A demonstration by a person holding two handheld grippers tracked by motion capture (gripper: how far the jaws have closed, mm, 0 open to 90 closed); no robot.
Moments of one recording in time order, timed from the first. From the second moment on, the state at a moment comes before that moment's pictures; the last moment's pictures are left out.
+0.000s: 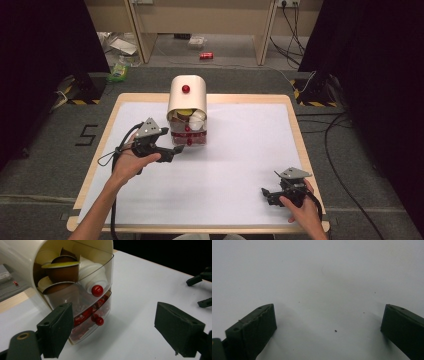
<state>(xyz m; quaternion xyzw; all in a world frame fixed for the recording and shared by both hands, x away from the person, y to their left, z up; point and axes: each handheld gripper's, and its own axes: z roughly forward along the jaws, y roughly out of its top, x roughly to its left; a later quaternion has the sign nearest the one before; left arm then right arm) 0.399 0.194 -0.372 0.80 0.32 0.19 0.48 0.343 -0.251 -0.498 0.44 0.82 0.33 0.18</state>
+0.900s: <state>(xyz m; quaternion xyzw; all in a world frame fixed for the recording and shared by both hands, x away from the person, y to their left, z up) 0.441 0.154 -0.365 0.81 0.29 0.20 0.46 0.343 -0.251 -0.498 0.44 0.82 0.33 0.18</state>
